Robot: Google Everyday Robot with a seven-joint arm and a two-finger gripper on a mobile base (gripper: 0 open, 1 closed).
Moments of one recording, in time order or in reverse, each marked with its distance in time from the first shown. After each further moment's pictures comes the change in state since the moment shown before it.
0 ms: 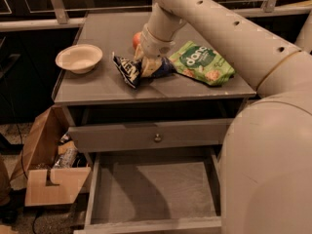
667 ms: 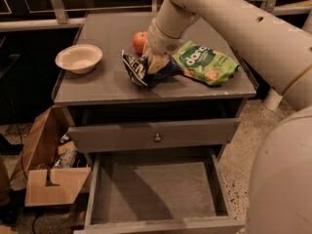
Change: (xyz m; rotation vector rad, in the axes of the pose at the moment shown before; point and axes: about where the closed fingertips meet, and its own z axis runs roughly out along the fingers) arm -0.002 0.014 -0.033 0.061 0.014 0.069
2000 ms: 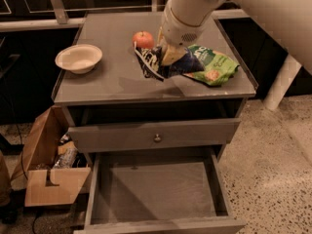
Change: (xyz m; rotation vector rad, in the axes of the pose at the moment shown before) arm -0.003 0.035 -0.082 0.106 0.118 0.069
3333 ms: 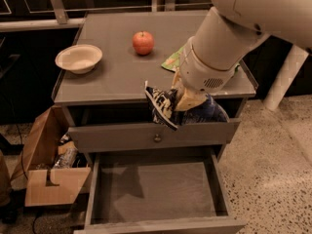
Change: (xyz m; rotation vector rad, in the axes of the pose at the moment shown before) arm -0.012 0.143 -0.037 -0.124 -0.015 0.144
